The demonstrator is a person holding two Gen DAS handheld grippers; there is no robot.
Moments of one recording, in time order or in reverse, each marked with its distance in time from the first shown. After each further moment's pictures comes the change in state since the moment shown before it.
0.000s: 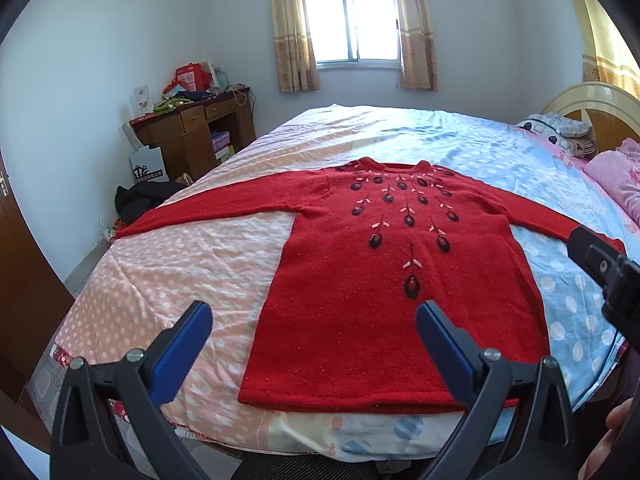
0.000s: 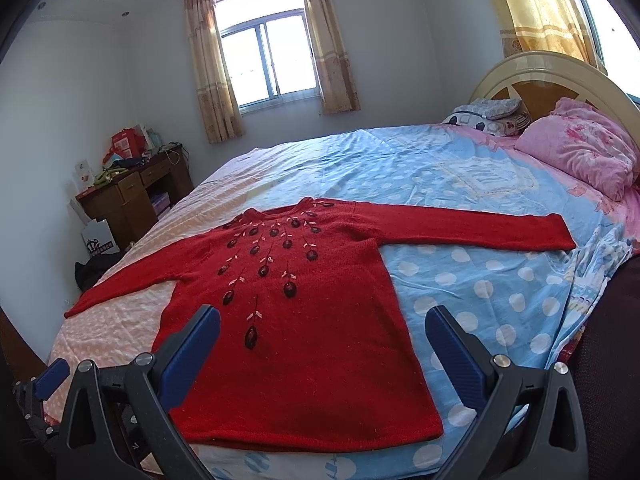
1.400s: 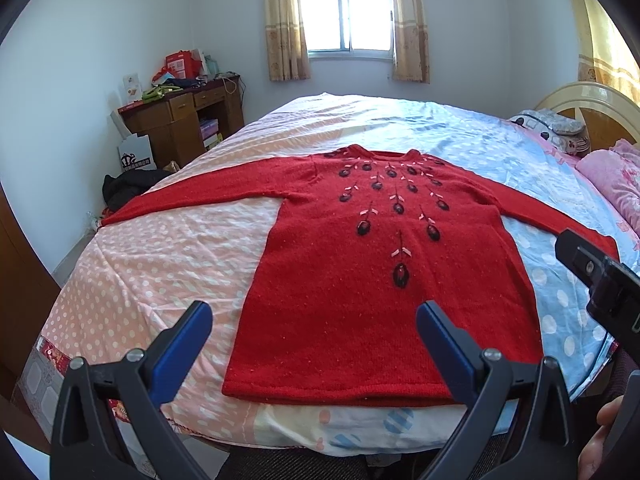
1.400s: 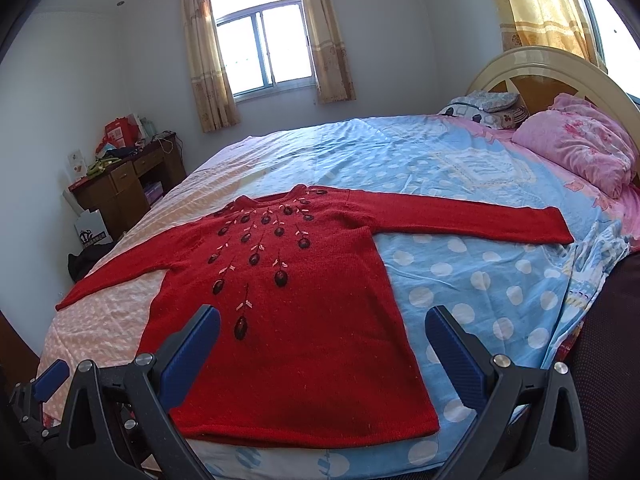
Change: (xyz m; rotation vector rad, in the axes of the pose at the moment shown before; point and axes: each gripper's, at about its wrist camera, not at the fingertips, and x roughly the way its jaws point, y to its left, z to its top) left arm 0.007 -0.005 -0.003 -0.011 0.042 -0.047; right arm 0.012 -0.003 -0.005 -0.010 0.042 -0.032
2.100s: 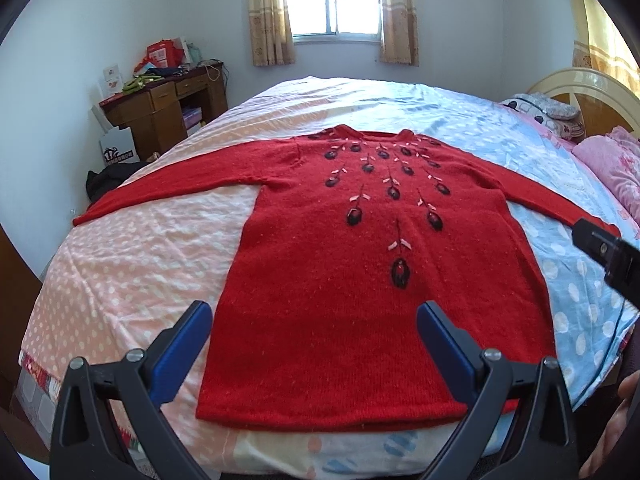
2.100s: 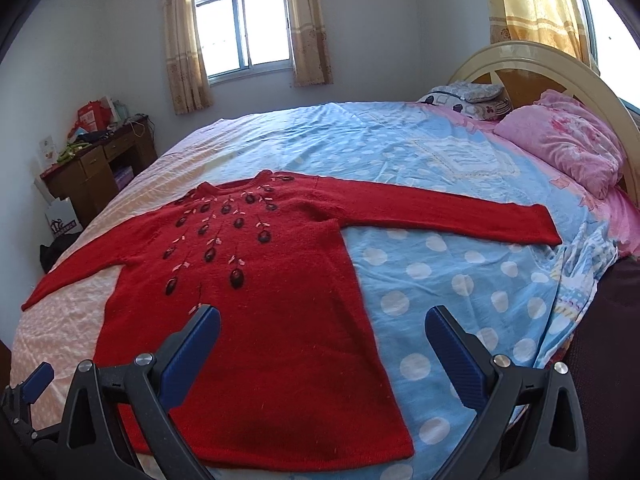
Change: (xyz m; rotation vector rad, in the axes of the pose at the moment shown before) left arm 0.047 -0.008 0.005 0.037 0.057 -0.042; right arm 0.046 -0.014 0.017 -0.024 0.067 -0.124
